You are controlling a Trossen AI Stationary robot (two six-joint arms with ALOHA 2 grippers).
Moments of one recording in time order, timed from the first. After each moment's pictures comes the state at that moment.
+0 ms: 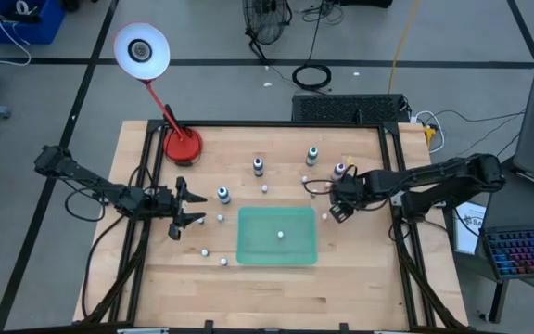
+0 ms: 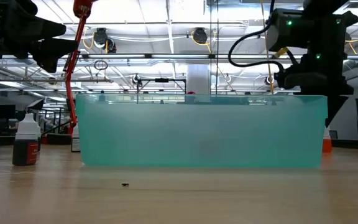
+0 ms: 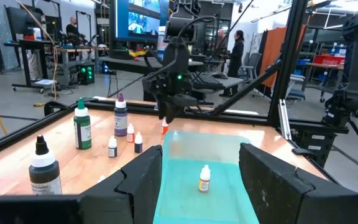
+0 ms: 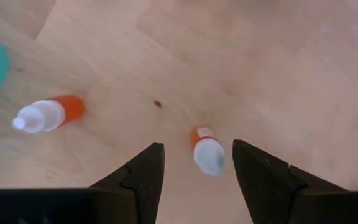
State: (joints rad) left arm -0.42 0.46 0.01 0.53 -0.42 -0.08; right arm -0.02 1.28 0.71 -0.93 0.13 0.93
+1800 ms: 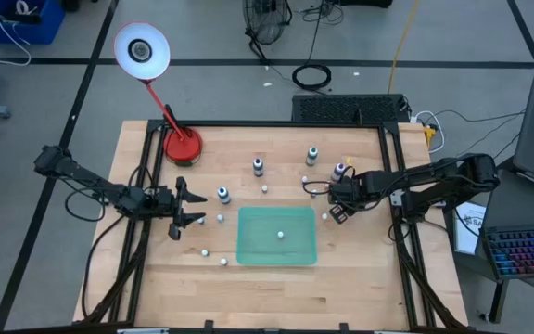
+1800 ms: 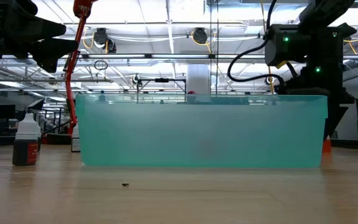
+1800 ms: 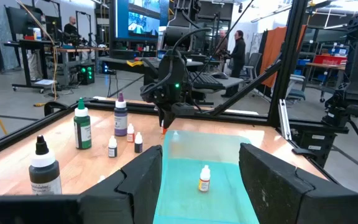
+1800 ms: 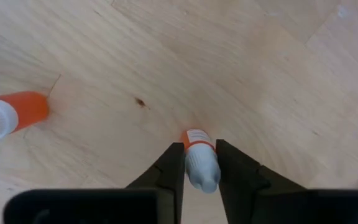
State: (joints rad) left arm -0.42 0.46 0.01 0.53 -0.42 -0.08; right arm -0.05 1.34 0.66 -0.87 0.10 0.89
